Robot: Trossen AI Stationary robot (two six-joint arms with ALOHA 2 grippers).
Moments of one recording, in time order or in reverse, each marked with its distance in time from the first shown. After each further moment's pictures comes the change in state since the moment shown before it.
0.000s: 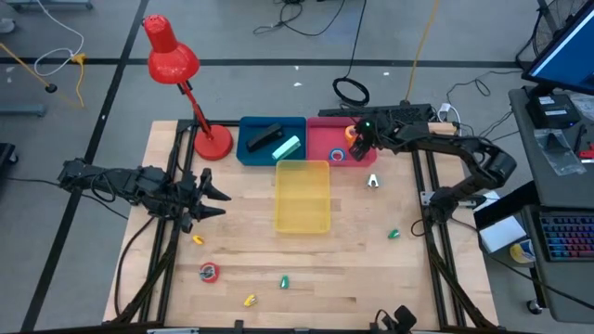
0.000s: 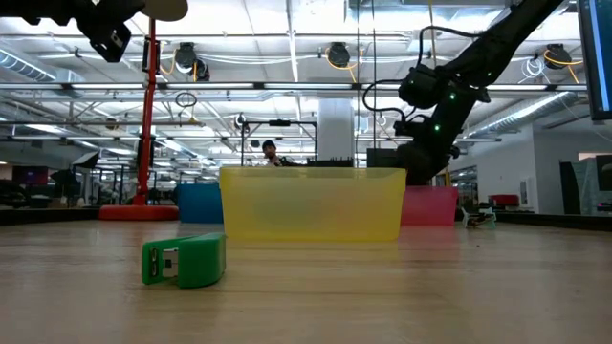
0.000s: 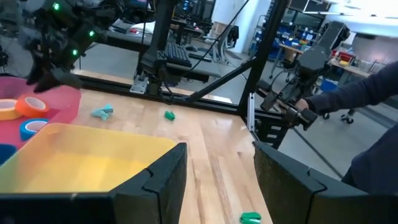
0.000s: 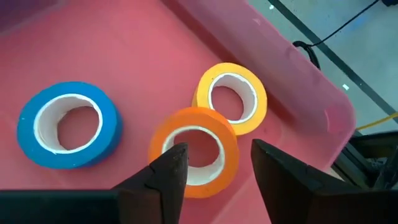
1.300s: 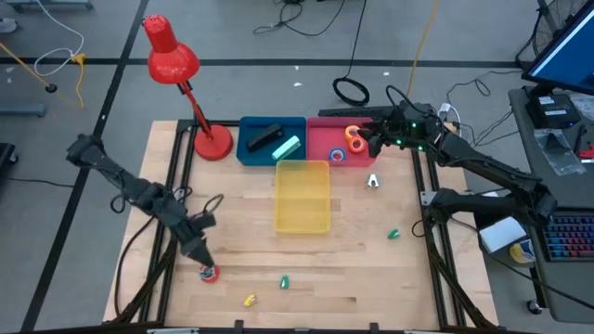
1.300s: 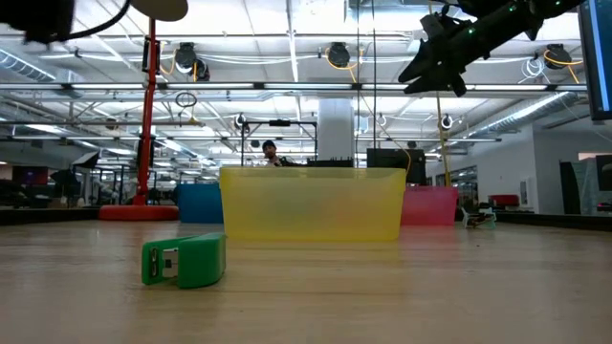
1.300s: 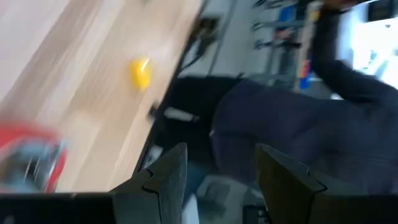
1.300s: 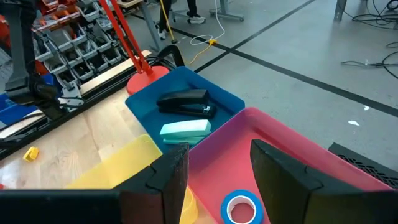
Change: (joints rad) left arm -0.363 0.292 0.008 -0.063 0.313 -1.207; right arm 0.078 -0.520 0.000 0.009 -0.311 0.266
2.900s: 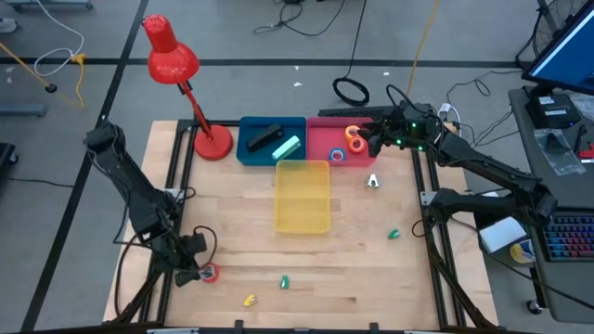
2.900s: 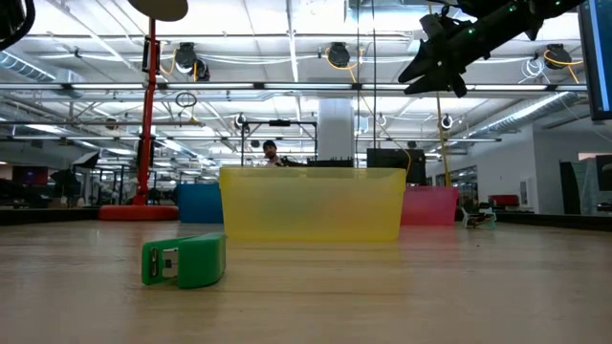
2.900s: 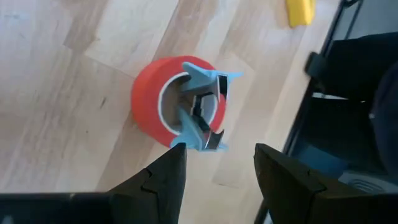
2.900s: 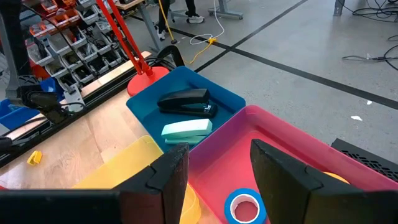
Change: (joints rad) left arm -0.425 0.290 0.000 -0.207 -0.325 -0.037; right arm 0.000 0.000 -0.001 -0.002 0.000 0.029
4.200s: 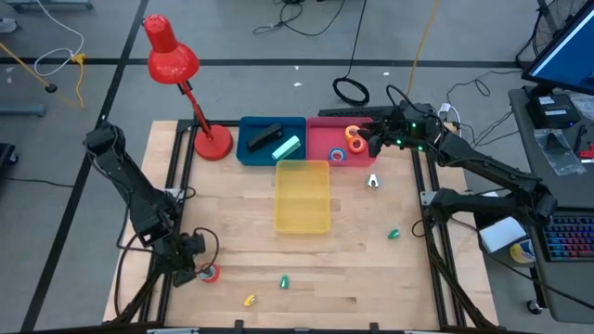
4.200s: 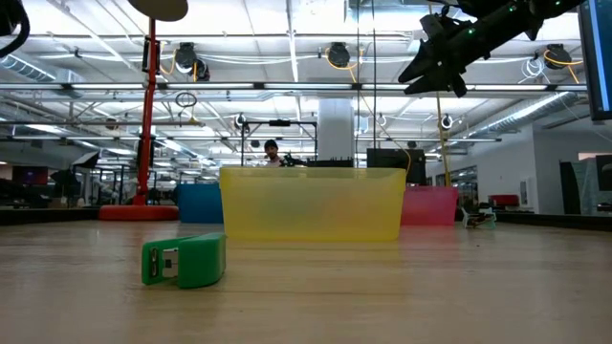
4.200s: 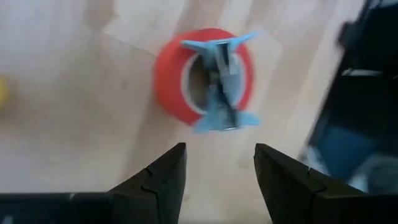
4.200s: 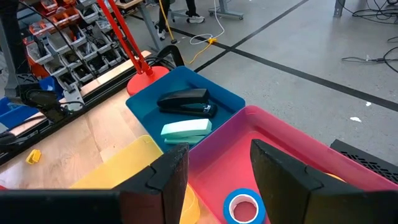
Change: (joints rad) left arm 0.000 0.020 0.000 -0.053 0.067 0.050; right arm 0.000 0.000 0.000 0.000 0.000 -0.008
